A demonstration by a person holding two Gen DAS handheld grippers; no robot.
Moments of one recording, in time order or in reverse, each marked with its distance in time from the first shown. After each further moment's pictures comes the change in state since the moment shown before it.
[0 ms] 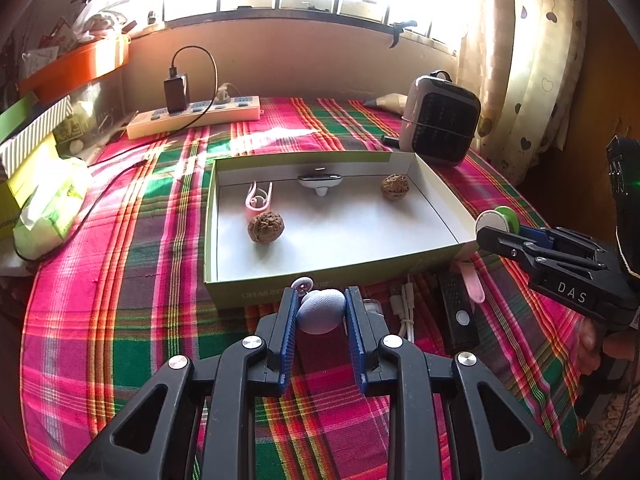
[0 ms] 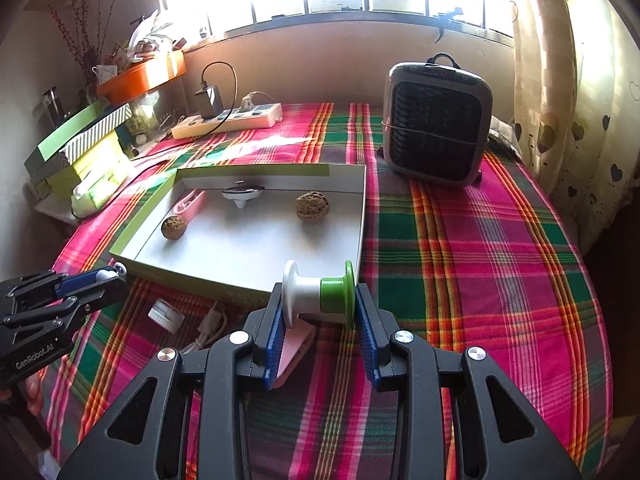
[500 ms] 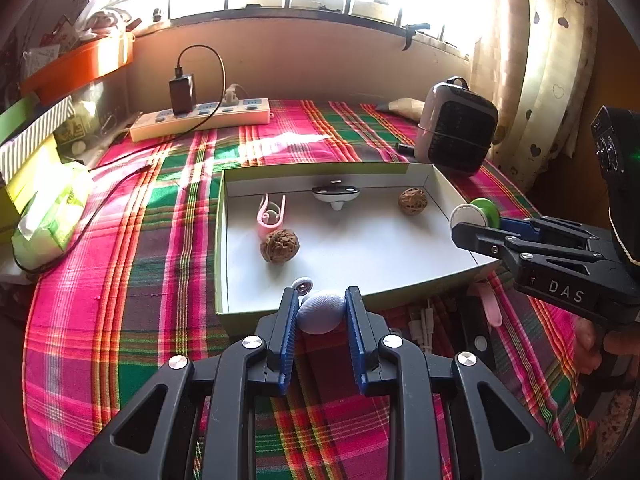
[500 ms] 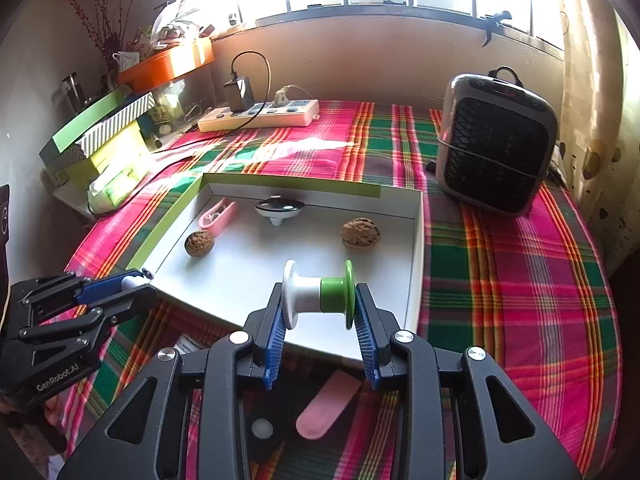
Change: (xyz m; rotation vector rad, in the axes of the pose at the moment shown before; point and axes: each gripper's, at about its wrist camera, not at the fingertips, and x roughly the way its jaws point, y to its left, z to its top) left arm 0.013 0.010 0.015 -0.020 -0.003 0.018; right arm 0.028 0.024 0.031 -0.068 0.042 0.096
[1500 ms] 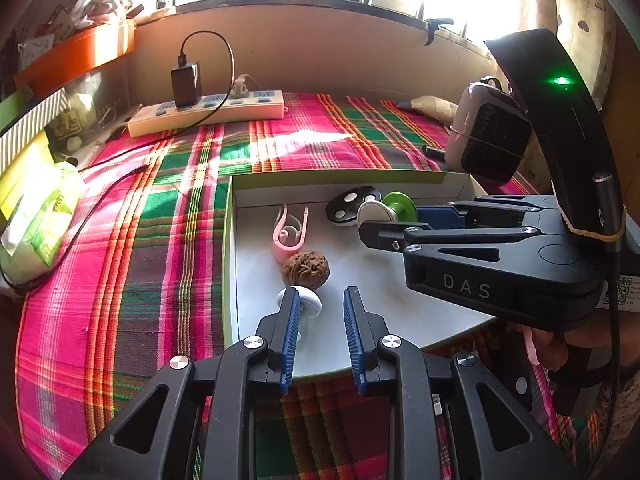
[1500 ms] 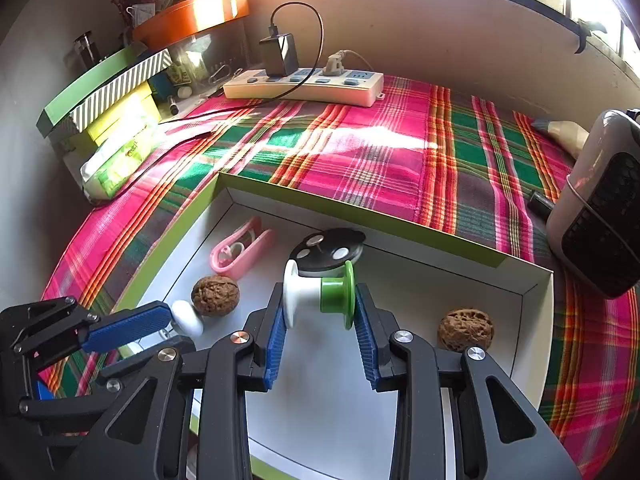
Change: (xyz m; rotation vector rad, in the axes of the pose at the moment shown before) left arm 0.038 0.017 0.018 -0.021 0.021 0.026; right arm 0.087 0.040 0.050 -0.112 0.130 0.090
